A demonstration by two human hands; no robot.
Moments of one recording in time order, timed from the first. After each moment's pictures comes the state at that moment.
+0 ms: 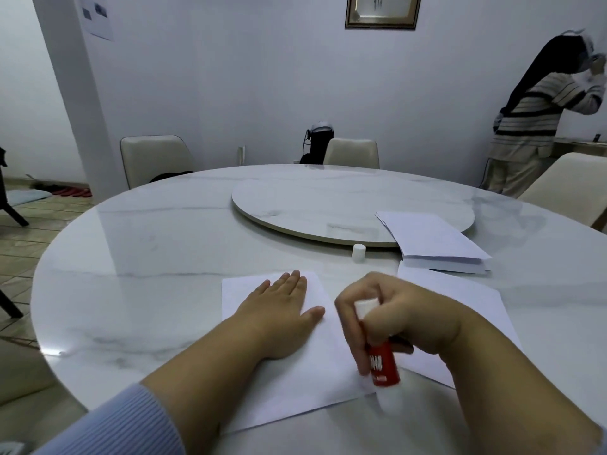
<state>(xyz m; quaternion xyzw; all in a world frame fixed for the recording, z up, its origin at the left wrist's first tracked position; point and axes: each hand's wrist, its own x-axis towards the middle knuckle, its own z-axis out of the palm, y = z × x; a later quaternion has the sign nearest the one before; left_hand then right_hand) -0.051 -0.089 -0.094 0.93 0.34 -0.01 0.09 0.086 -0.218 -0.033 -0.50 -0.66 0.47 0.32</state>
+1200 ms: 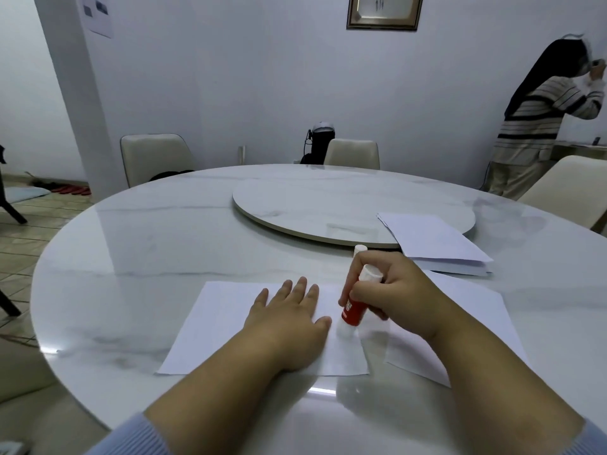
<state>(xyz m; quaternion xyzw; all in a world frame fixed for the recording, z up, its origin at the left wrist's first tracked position) -0.045 -0.104 -0.097 0.92 0.37 -0.01 0.10 0.093 -0.203 -0.048 -0.63 -0.58 0.24 0.46</state>
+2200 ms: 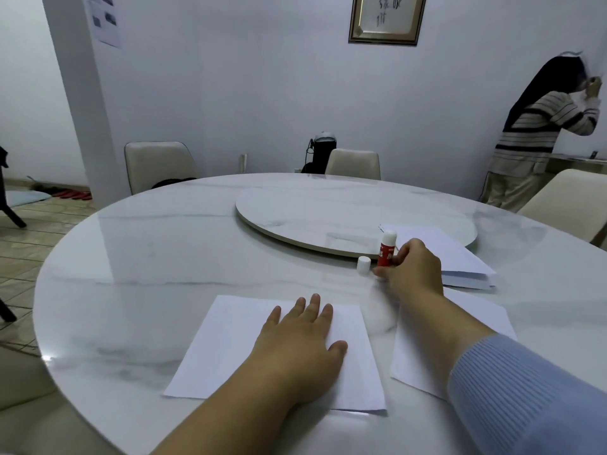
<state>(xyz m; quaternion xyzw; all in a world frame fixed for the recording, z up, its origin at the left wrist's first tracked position) -0.051 -0.126 -0.094 0.93 0.35 0.02 0.11 0.168 -0.132 -0.078 -0.81 -0.30 0.00 0.50</state>
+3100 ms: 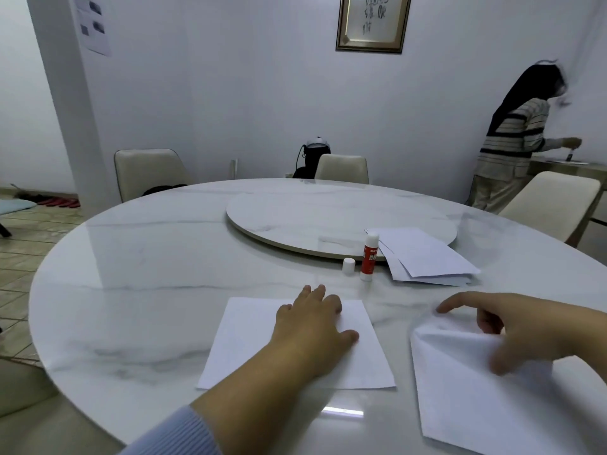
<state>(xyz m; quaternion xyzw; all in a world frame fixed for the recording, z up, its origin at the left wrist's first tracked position) -0.019 -0.134 -0.086 0.92 0.35 0.12 0.15 0.214 -0.298 -0.026 -0.83 -0.52 0.21 0.03</state>
